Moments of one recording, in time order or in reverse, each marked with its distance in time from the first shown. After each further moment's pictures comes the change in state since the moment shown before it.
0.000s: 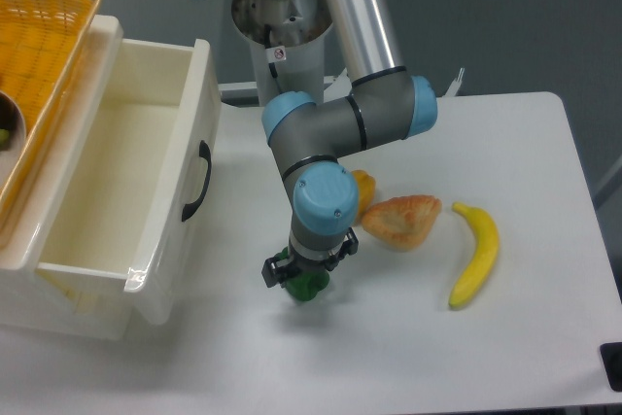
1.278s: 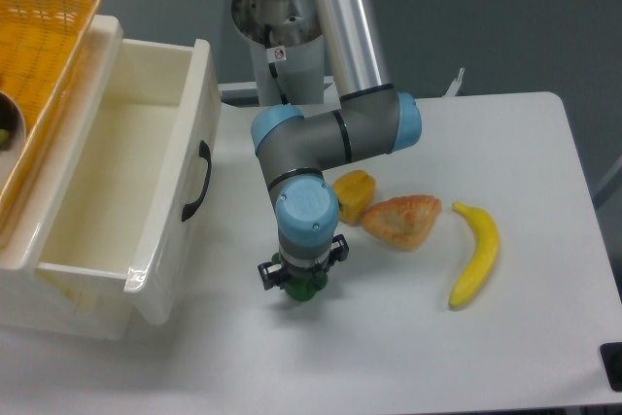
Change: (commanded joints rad) arm -0.023 -0.017 -0.012 0.023 0.031 -0.002
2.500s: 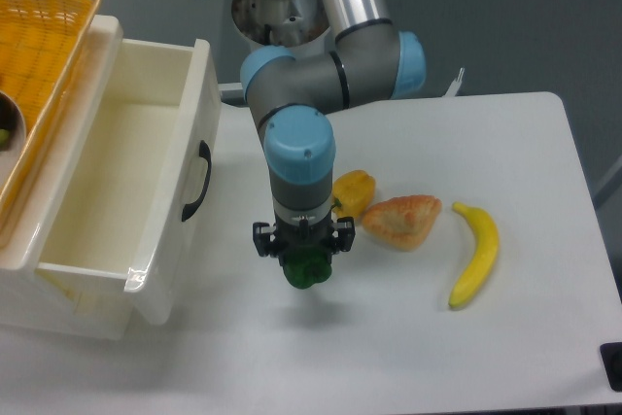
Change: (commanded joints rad) arm 0.031 0.216 0.002 -0.092 0.005 0.550
